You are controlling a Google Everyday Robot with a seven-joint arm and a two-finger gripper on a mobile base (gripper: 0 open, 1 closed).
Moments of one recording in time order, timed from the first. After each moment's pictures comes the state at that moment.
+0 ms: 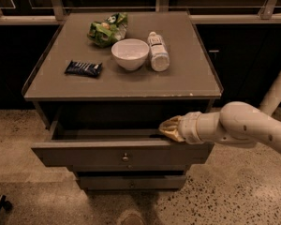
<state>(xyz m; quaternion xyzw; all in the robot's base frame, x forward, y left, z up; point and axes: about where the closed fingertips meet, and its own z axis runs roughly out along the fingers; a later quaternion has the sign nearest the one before) 0.563 -0.107 0.673 -0.50 0.74 0.16 0.42</state>
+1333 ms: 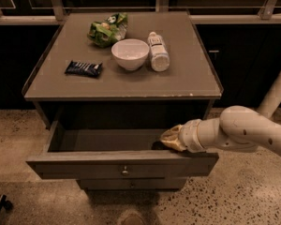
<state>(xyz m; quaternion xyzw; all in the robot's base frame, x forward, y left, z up) 0.536 -0.104 0.654 -0.51 0.76 0.18 0.37</state>
